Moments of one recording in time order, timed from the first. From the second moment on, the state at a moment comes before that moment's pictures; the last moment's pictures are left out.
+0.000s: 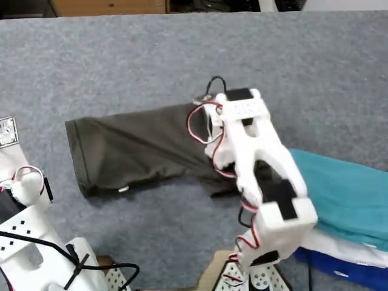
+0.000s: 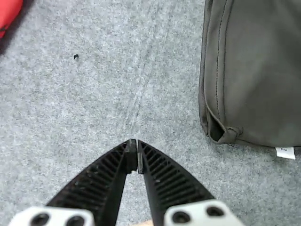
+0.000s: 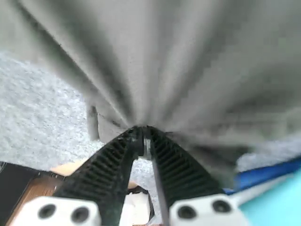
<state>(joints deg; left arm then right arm) -39.6 -59.2 47.2 83.1 -25.8 -13.7 8.9 12.4 89.3 13.0</state>
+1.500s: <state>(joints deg) -16.6 -19.2 37.9 53.7 -4.4 -3.9 78.3 -92.8 92.1 17.9</state>
